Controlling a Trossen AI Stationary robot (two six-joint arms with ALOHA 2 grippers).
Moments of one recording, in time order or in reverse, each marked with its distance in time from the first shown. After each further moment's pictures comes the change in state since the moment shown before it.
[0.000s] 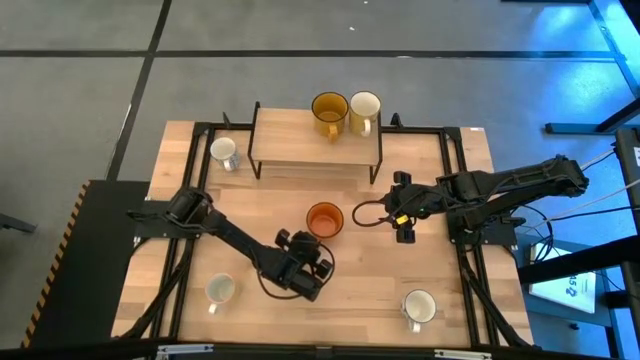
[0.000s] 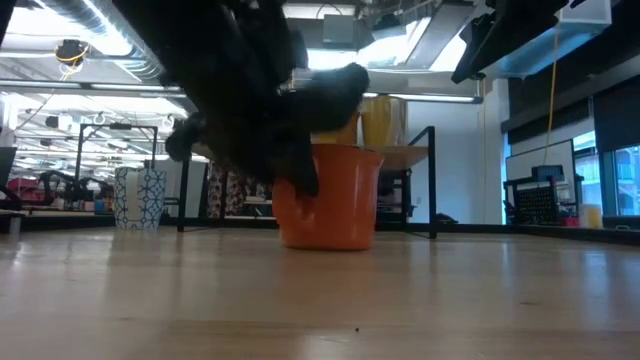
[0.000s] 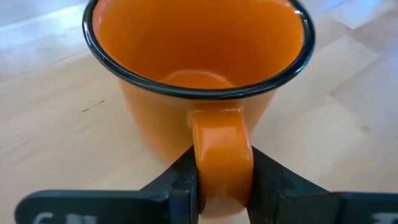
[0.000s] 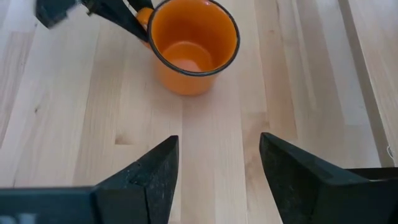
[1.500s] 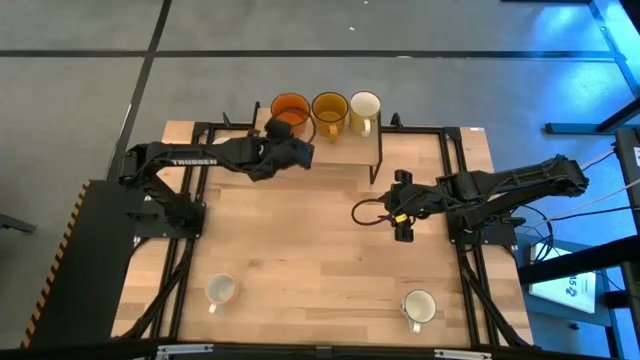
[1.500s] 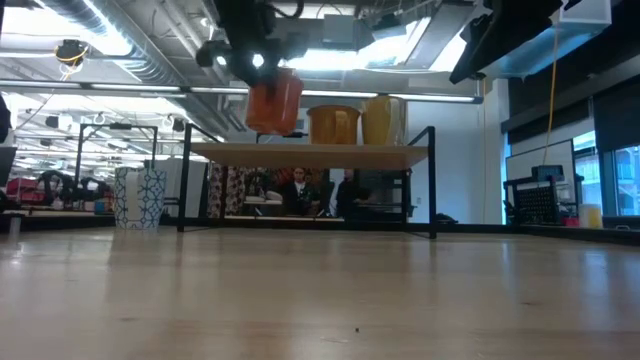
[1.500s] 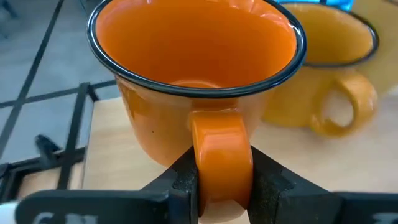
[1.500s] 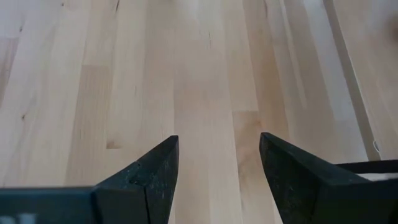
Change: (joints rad) left arm 0.638 -0.499 0.012 -0.165 -0.020 0.489; right arm 0.000 0.000 0.000 0.002 0.038 0.022
